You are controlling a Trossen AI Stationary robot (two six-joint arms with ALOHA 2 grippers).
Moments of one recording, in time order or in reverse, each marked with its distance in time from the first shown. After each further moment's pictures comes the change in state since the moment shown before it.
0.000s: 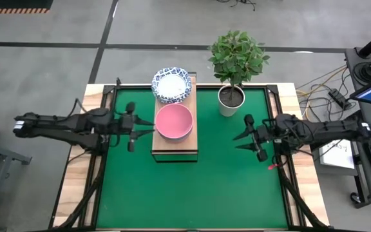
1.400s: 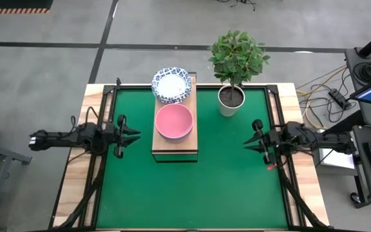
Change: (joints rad) left arm 0.012 -0.716 -0.644 0.240 0.056 -0.244; right arm -0.035 -0.563 -0.349 -0.056 -0.023 0.021
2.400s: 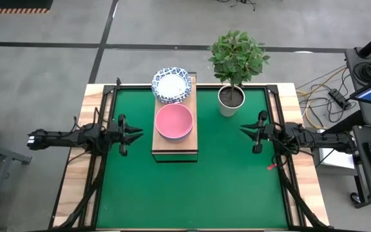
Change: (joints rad) left arm 0.000 0.047 0.008 -0.087 -0.134 -0.021; right arm 0.000 0.048 -0.021 0.015 0.472 -0.131
